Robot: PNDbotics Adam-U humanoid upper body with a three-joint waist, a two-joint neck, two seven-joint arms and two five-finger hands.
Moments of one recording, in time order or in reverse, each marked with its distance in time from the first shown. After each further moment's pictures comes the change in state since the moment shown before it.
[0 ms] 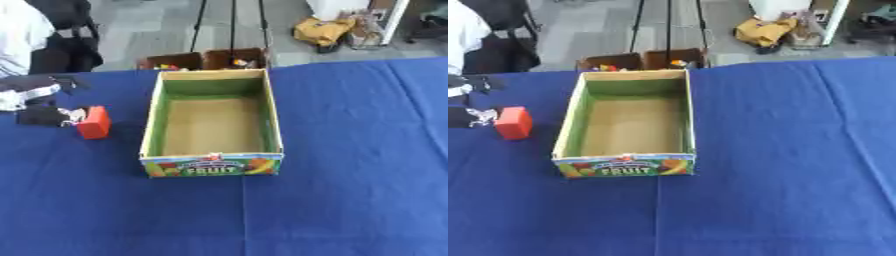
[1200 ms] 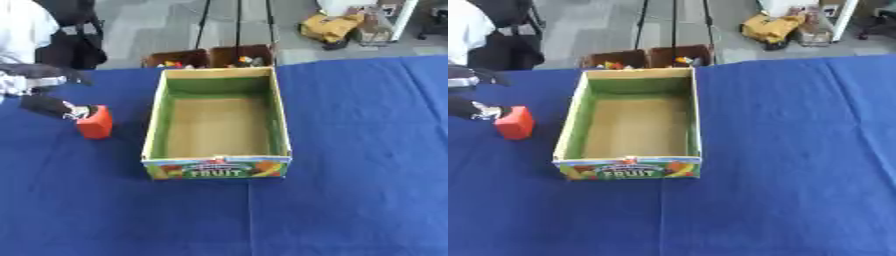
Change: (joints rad) left arm -0.122 0.003 0.060 0.080 -0.116 -0.093 -0.116; right arm -0.008 -0.002 0.008 0.000 -0.014 -0.001 0.022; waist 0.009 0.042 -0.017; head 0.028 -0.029
